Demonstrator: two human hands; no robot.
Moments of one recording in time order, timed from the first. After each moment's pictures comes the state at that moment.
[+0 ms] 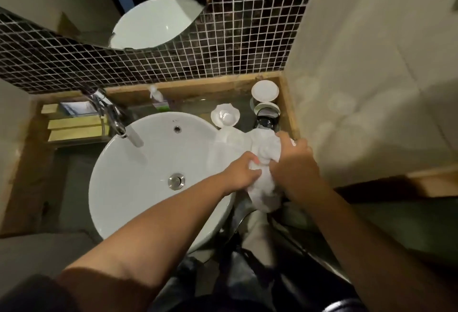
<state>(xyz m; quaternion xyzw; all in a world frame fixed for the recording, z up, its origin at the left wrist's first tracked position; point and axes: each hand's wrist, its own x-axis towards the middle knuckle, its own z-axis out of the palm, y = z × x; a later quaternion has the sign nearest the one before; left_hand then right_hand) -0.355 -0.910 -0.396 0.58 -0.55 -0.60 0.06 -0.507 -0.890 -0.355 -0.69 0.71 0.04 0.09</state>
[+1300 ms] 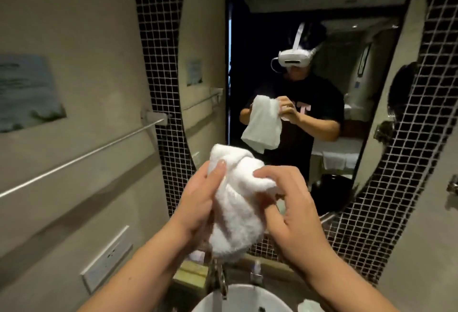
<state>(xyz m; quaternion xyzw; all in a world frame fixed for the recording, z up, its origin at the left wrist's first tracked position) -0.078 -0.877 0.032 0.42 -0.46 -0.44 0.65 -0.256 -0.902 0.026 -0.79 0.28 -0.50 0.21</state>
